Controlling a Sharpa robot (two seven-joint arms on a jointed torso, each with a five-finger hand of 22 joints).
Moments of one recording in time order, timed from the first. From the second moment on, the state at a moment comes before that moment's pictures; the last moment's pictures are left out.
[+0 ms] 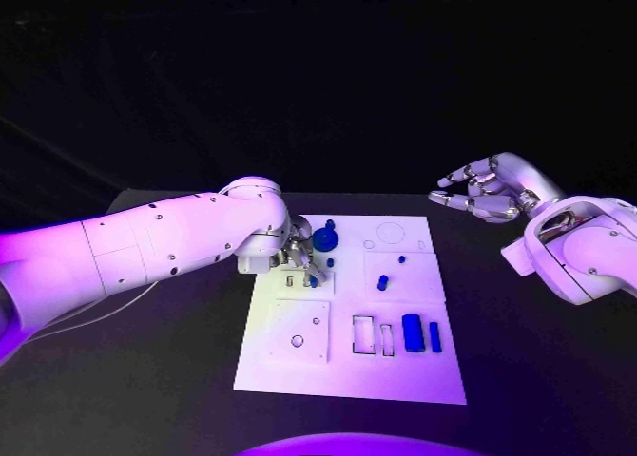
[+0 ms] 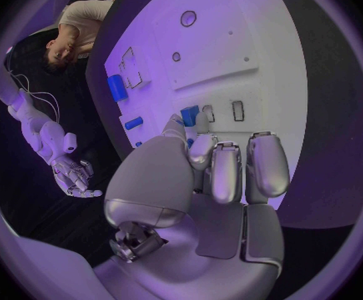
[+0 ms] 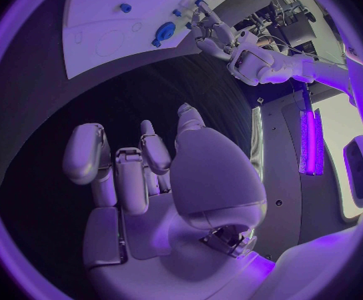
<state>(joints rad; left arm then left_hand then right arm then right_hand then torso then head) 1.30 -0.59 -0.06 1.35 -1.02 0.34 -0.66 1.30 0.08 -0.12 0.28 0.18 0.95 0.05 0.49 0.67 1.33 -0.02 1.22 1.14 1.47 -0.08 1.38 1.29 0.09 1.40 0.01 1.39 1.18 1.33 -1.01 -0.10 1.68 -1.04 -0.56 -0.08 1.30 -0.05 -0.15 0.29 0.38 0.96 0.15 0.17 0.08 1.31 0.06 1.25 1.22 1.47 0.00 1.49 1.31 0.08 1.36 0.09 1.14 1.30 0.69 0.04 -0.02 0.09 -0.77</state>
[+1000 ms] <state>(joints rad) 1.30 -0.66 -0.05 1.40 -0.94 0.28 -0.66 1.35 -0.15 0.52 0.31 0.18 0.93 0.07 0.45 0.75 1.31 -0.01 1.13 1.06 1.46 -0.07 1.38 1.29 0.09 1.39 0.02 1.39 1.19 1.32 -1.01 -0.11 1.67 -1.04 -0.57 -0.08 1.29 -0.05 -0.15 0.29 0.38 0.96 0.15 0.17 0.08 1.31 0.06 1.25 1.23 1.47 0.00 1.49 1.31 0.08 1.36 0.09 1.14 1.30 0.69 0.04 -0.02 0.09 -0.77</state>
